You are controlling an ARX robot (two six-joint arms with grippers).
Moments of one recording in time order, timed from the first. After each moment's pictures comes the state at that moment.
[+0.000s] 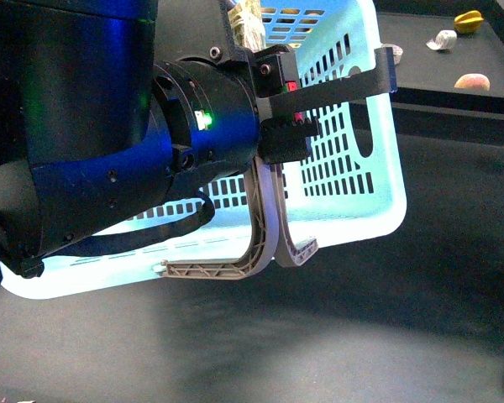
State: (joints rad) left arm -0.59 1.78 0.68 0.83 -0.06 -0.48; right arm -0.44 2.72 1.19 0.53 0.21 0.30
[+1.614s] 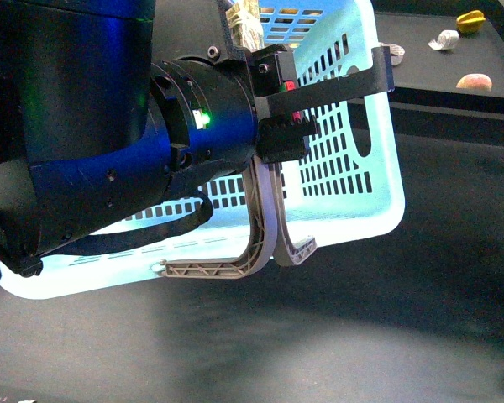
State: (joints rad) left arm -0.59 1.78 0.68 0.83 -0.06 -0.48; right arm -0.48 2.69 1.18 0.49 0.16 0.26
